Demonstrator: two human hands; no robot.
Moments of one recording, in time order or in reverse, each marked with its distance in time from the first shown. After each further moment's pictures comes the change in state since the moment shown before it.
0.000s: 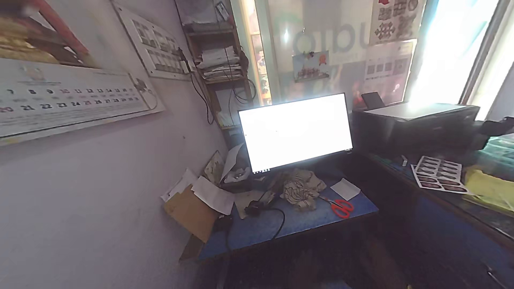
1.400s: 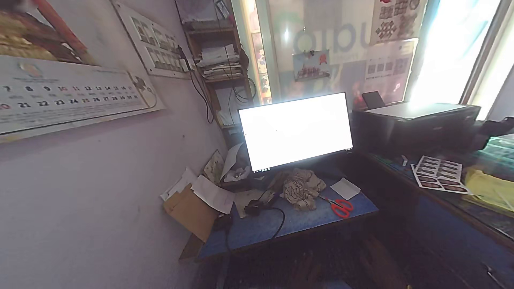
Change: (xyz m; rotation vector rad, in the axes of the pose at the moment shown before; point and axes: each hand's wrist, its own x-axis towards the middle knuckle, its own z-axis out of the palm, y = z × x) left_hand -0.002 -0.008 0.012 0.003 -0.030 0.037; right_hand -0.001 0.005 0.006 0.001 0.002 0.017
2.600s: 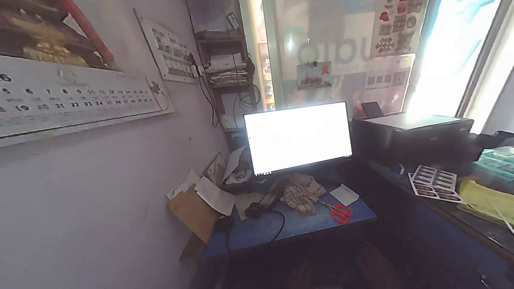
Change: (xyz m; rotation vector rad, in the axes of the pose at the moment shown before) left_hand -0.003 0.004 -0.012 0.008 0.018 -0.053; right_hand 0.003 -0.009 -0.006 -0.031 -0.040 -0.058
